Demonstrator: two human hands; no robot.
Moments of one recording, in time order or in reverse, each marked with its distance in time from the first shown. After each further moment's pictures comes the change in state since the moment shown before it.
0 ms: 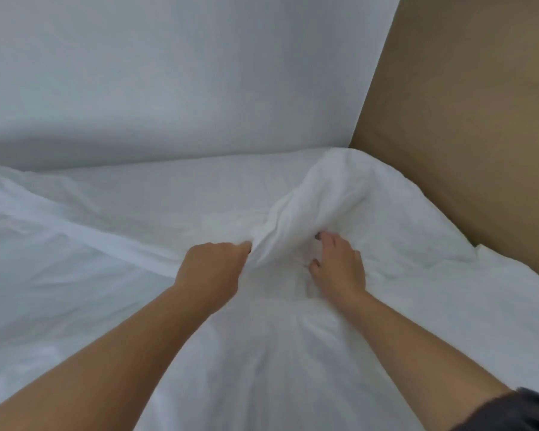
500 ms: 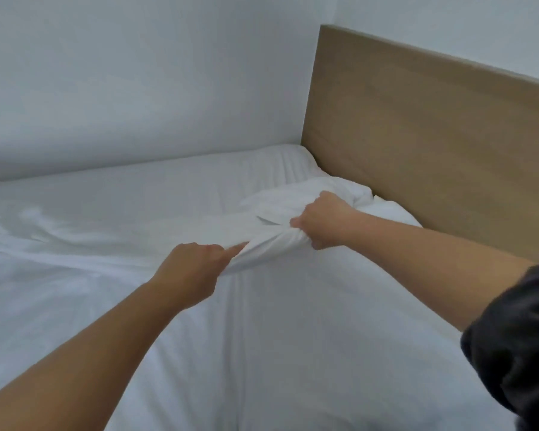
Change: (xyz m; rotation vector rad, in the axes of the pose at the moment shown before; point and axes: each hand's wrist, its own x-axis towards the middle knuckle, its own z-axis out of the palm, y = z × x) left_hand -0.224 0.052 -0.108 0.033 0.029 0.208; right_hand -0.188 -0.036 -0.231 -0.903 -0.302 -0.564
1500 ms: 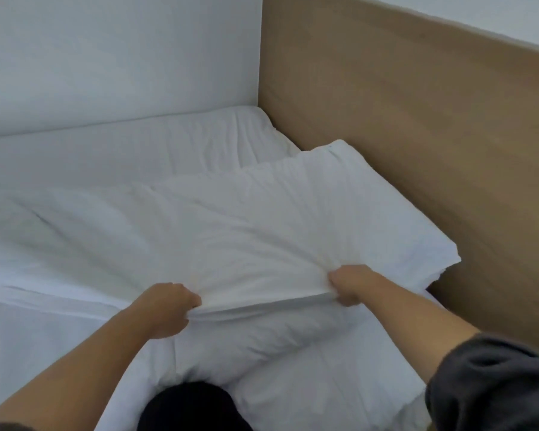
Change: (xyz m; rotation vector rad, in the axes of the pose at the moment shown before) left_hand -0.072 0.124 0.091 -0.057 -0.438 0.131; right_hand -0.193 -0.071 0.214 0.485 -0.585 0.198
